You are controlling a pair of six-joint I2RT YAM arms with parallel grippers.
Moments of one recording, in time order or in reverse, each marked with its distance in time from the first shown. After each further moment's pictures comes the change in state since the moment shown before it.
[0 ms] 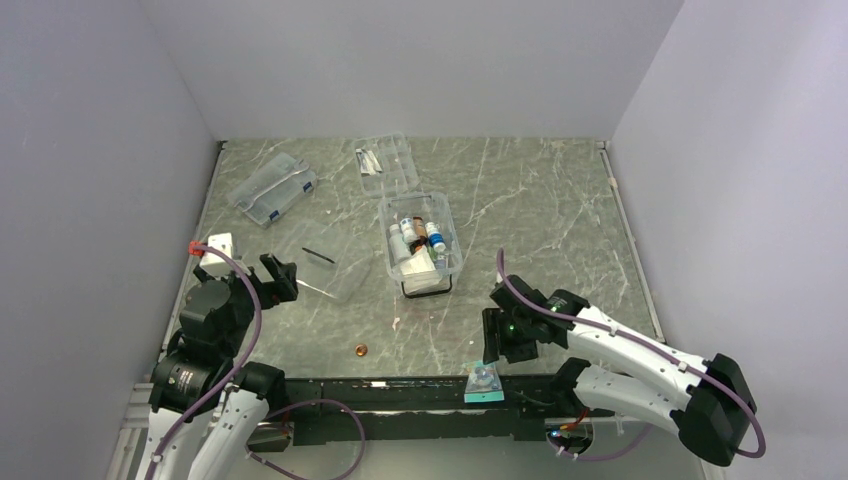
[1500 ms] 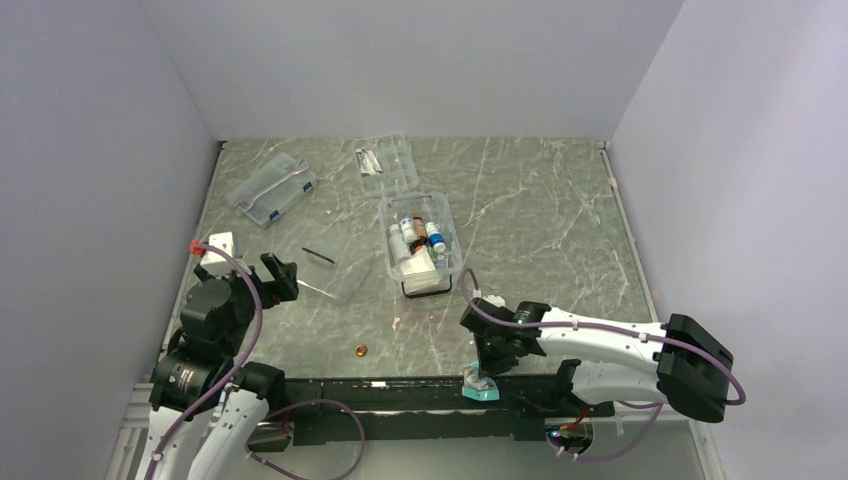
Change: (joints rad) left arm 0.000 0.007 0.000 0.002 0.001 0.000; right arm 0.252 0.202 -0.041 0.174 0.070 0.163
